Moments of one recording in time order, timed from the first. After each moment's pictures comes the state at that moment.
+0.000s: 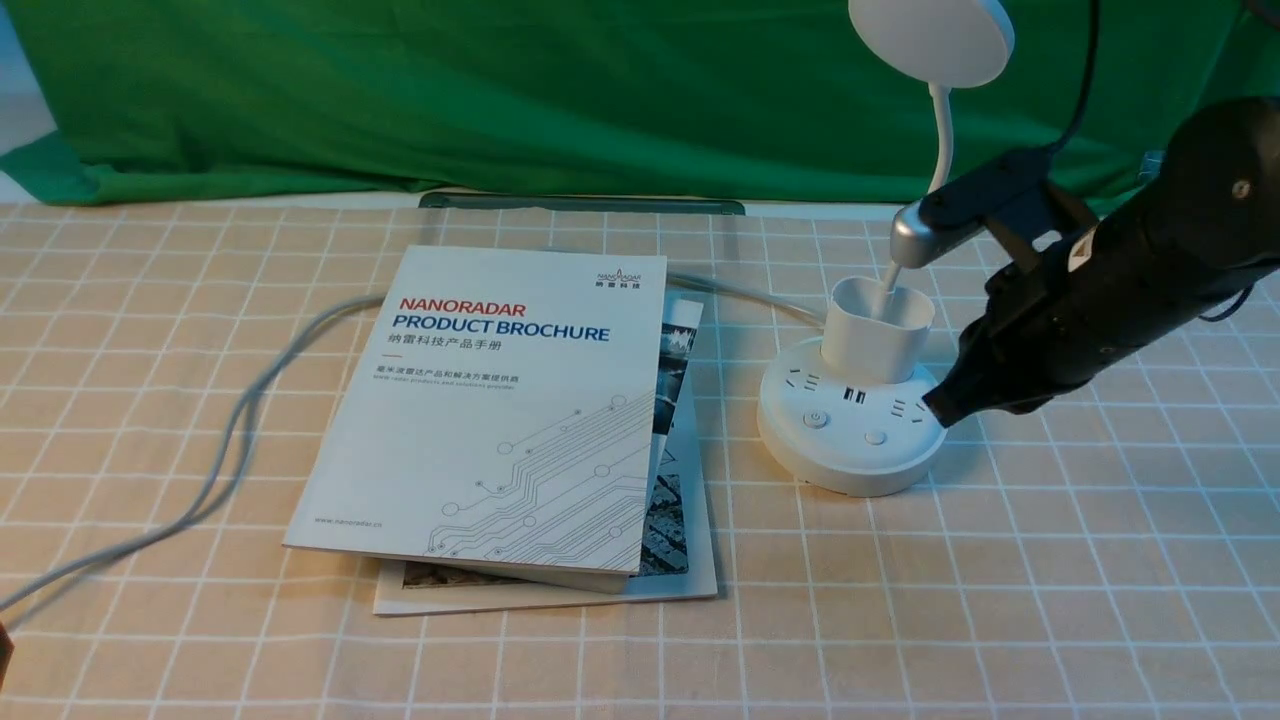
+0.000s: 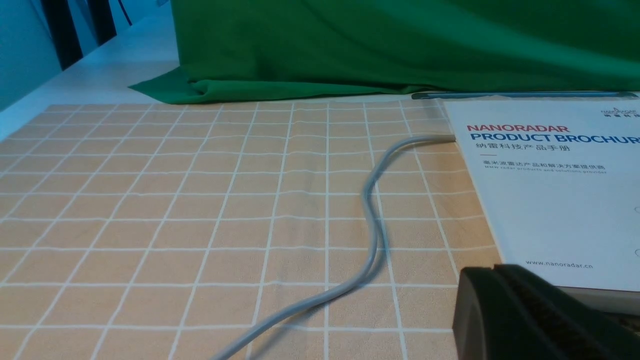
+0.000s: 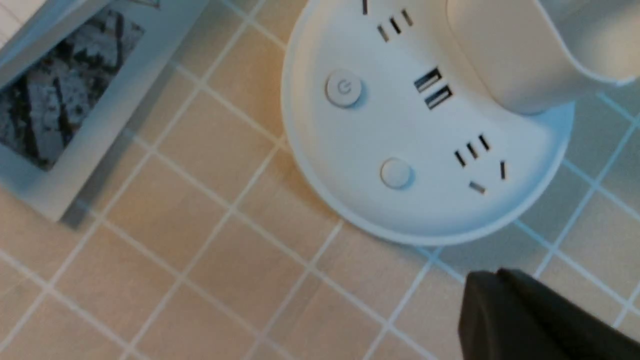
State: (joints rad) right arm 0.33 1.70 -1.23 0.15 0.71 -0.41; left arm -0.02 0.00 0.01 0.05 0.21 -0.02
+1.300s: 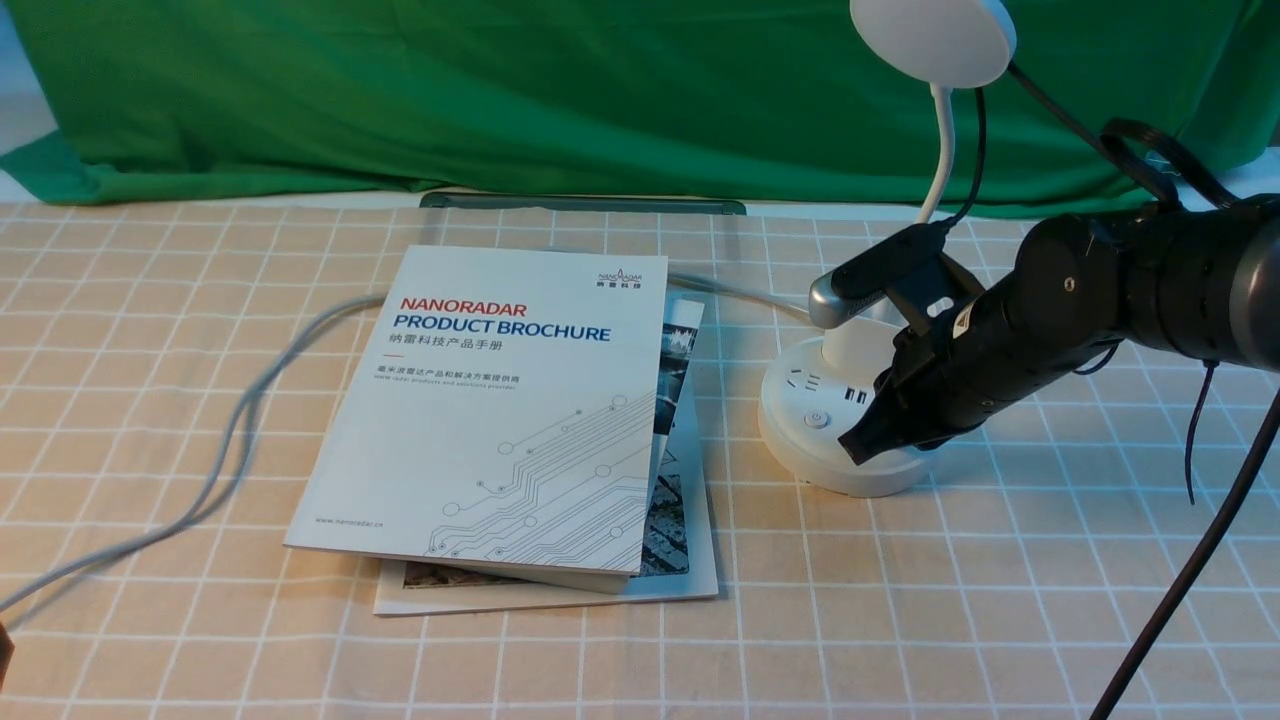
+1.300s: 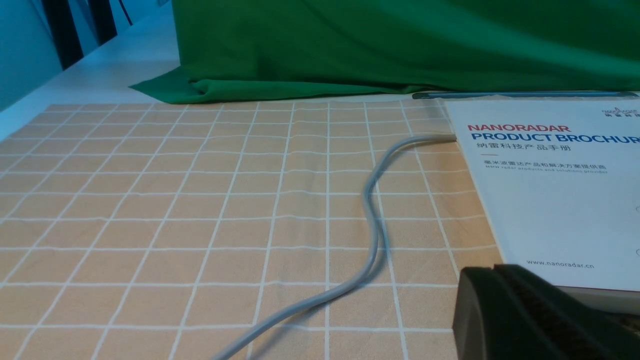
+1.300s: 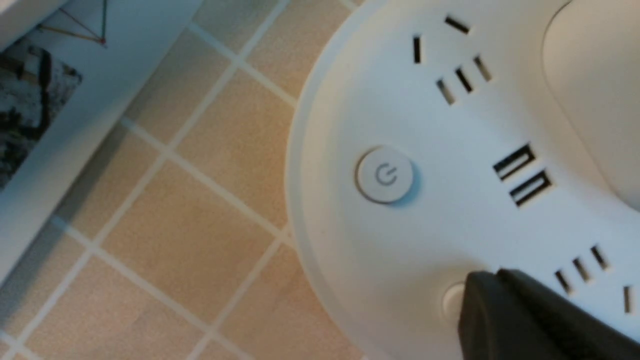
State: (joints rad) right arm 0.38 1.90 -1.23 0.16 0.49 -0.41; left arm -0.02 0.00 0.01 0.05 0.21 -0.02
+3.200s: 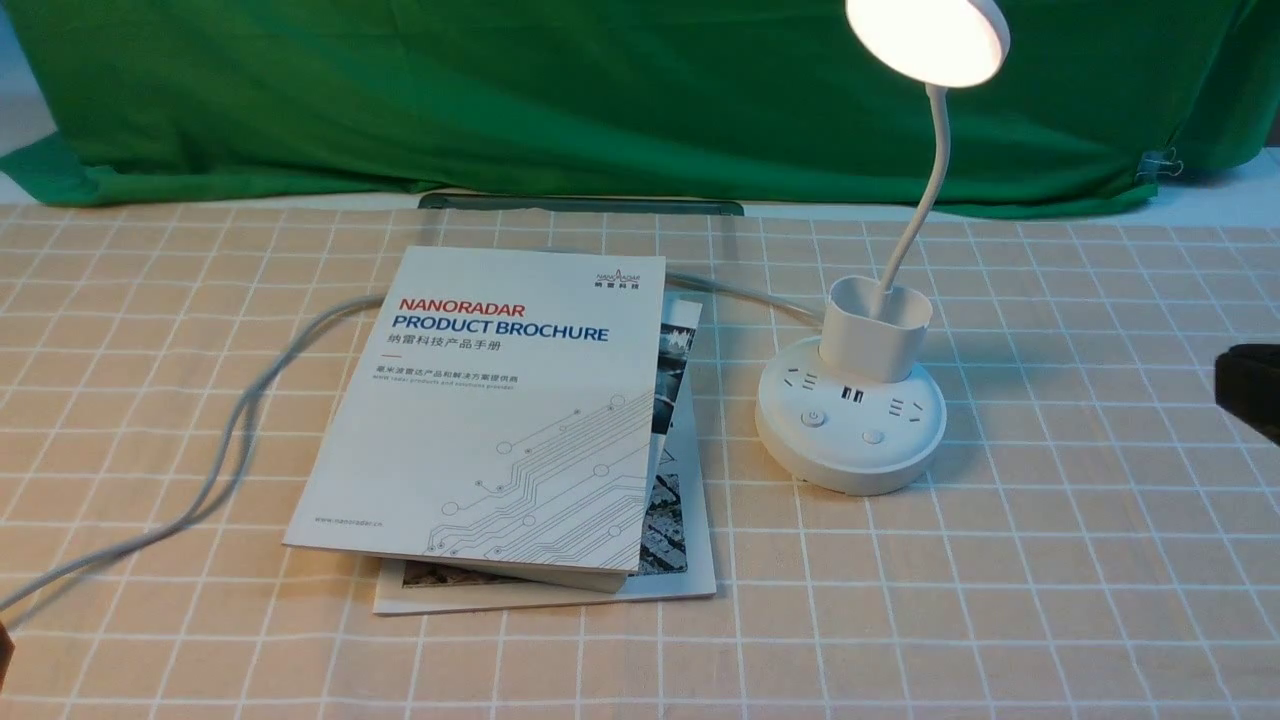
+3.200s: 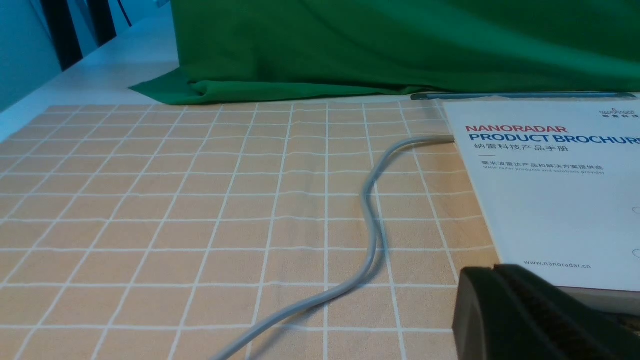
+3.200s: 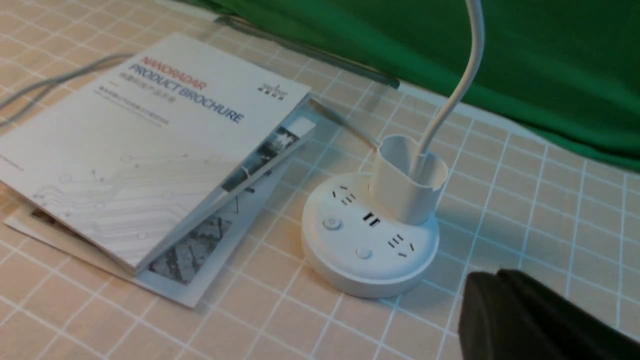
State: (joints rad) right arm 0.39 0.67 -0.68 0.12 0.46 -0.21; left arm -0.02 0.00 0.01 0.05 0.21 -0.02
